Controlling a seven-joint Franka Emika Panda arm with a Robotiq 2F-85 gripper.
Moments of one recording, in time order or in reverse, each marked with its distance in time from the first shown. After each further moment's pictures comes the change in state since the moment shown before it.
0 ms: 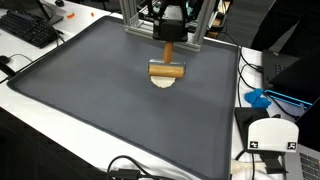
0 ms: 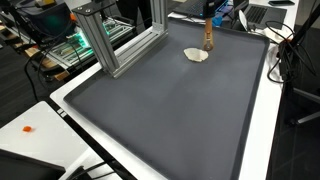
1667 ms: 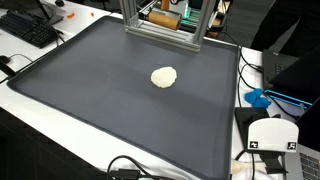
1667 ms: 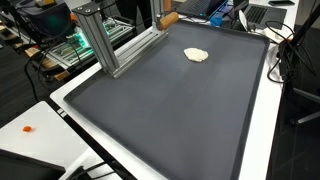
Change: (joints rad) arm -0.041 -0.447 -0.010 -0.195 0.039 -0.430 0.331
